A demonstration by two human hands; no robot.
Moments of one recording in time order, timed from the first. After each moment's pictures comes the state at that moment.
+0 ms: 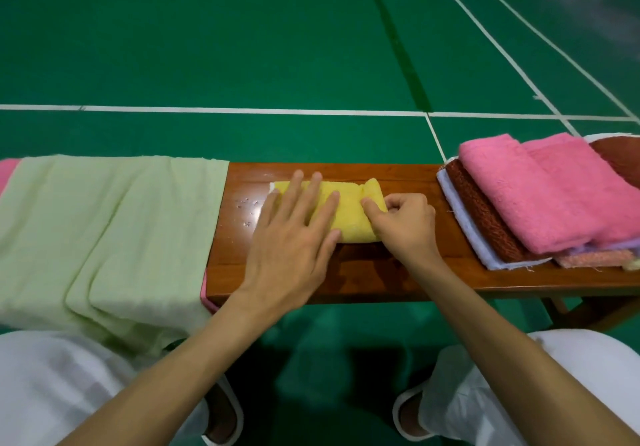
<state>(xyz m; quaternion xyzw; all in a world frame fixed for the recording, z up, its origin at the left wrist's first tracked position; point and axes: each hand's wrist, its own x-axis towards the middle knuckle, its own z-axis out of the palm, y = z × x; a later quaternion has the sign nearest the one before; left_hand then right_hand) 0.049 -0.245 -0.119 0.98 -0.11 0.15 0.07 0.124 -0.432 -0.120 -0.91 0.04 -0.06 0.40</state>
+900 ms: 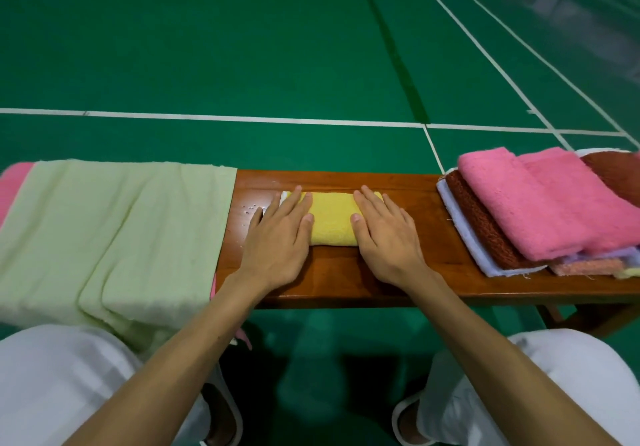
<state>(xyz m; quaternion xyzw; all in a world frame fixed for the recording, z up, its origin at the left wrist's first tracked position) 0.074 -0.216 -0.134 0.97 -0.03 0.04 0.24 0.113 -0.421 -0.128 -0.97 -0.15 0.02 0.17</state>
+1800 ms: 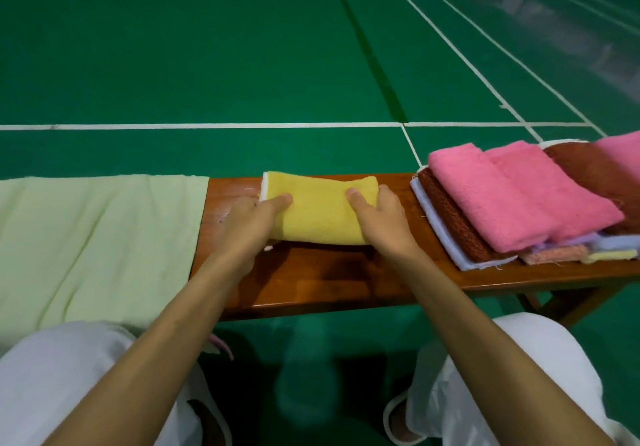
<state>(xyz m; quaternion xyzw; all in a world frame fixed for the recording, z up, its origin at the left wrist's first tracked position) 0.092 -0.236 -0.080 0.74 0.24 -0.04 0.63 0.129 -0.431 -0.094 -0.85 0.08 0.04 0.53</state>
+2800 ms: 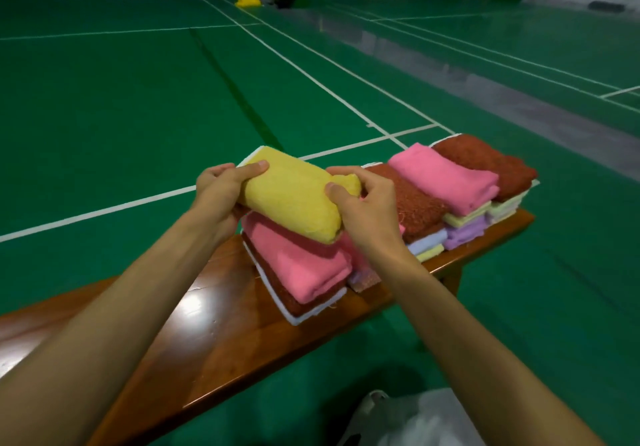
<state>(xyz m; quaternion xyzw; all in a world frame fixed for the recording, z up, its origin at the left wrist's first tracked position) 0.253 -0.482 -0.016 0.59 0.12 -0.07 0.80 0.138 -0.665 -0.009 -0.76 0.09 -0.23 0.61</state>
